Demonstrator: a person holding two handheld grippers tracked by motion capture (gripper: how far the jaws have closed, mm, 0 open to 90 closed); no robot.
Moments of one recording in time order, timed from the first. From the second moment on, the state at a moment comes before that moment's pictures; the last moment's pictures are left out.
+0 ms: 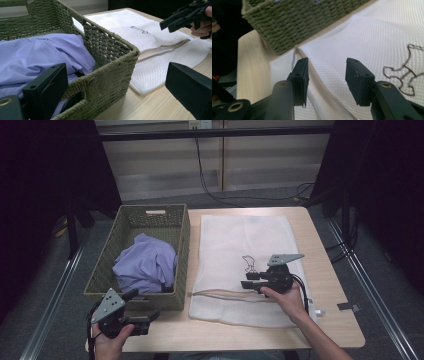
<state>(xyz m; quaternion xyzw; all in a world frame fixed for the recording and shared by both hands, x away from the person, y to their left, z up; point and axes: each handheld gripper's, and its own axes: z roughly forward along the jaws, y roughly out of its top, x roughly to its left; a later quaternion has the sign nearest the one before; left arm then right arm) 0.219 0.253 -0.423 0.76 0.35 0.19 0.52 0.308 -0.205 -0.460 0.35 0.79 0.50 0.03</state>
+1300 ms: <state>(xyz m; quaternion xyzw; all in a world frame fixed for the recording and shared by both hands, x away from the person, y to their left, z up) 0.219 0.256 -0.422 0.74 0.35 0.20 0.53 0.307 -0.200 -0.503 0.34 0.86 0.39 0.07</state>
